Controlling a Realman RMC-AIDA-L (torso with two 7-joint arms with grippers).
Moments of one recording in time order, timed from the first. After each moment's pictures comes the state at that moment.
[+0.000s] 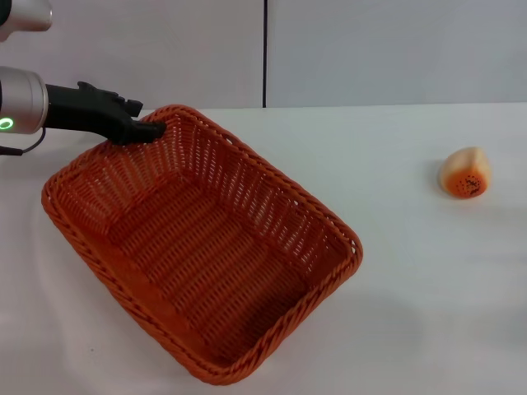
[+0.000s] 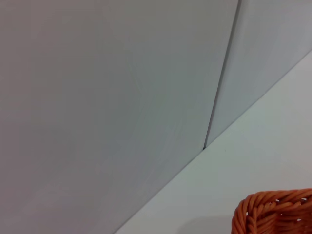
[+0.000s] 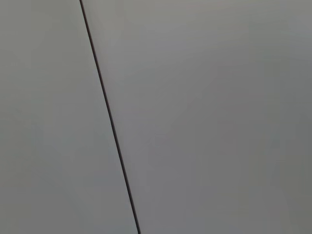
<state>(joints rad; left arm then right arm) -0.65 -2.04 0.84 0.88 2.36 1.23 -1.84 0.30 2.08 -0.14 0.09 -0.99 -1.55 0.36</state>
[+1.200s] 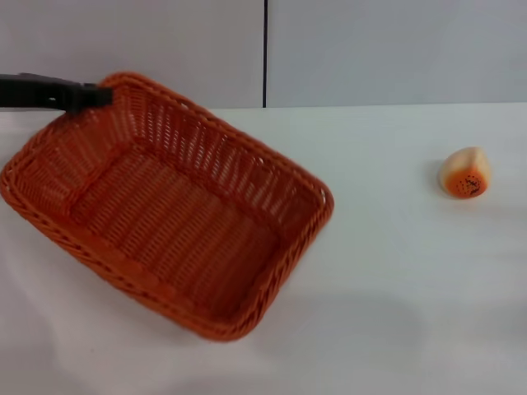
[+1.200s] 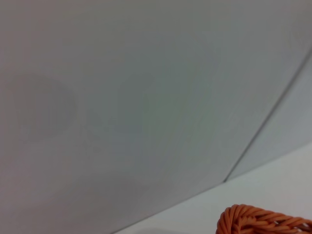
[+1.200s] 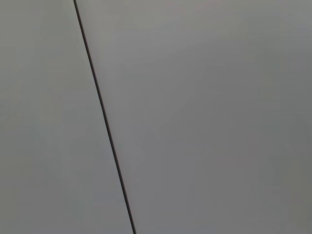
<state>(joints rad) -0.64 -2.01 0.60 0.92 2.36 1.37 -2.03 0.31 2.08 -0.13 0.09 -0.98 -1.51 0.36</state>
